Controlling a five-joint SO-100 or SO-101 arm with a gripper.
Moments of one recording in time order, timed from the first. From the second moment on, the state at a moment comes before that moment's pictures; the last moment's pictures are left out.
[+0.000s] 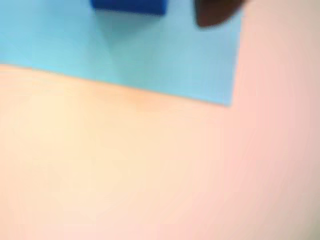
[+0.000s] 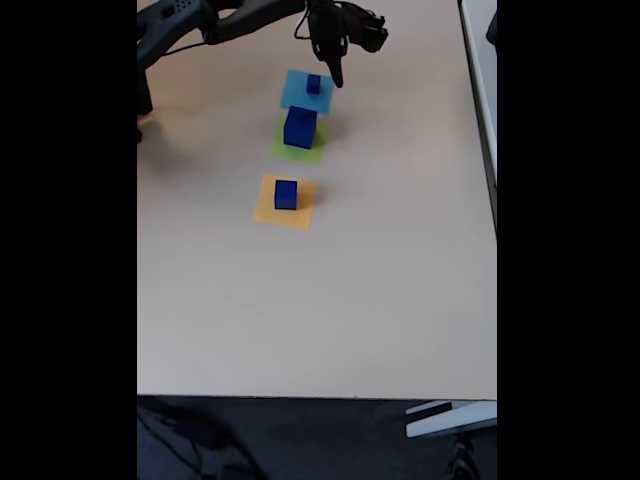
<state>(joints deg) -12.0 35.1 18.0 84.6 96.9</state>
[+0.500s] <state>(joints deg) -4.2 52.0 32.0 88.1 91.9</state>
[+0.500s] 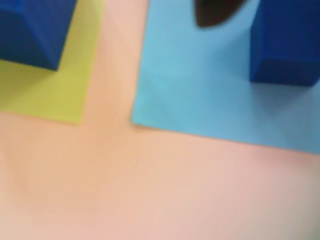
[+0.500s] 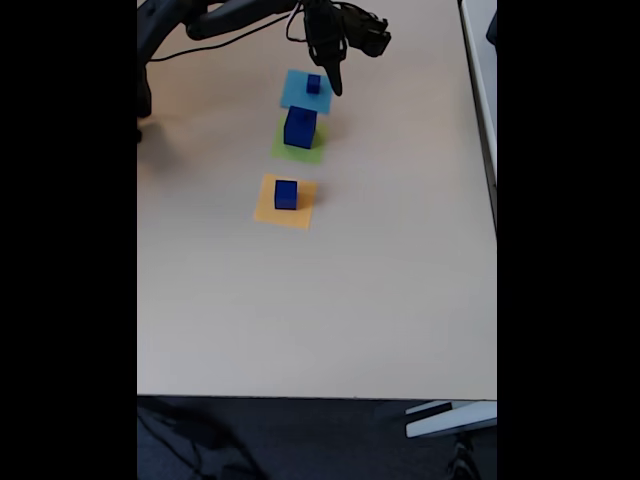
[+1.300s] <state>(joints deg) 1.1 56.8 44.6 88.4 92.6</state>
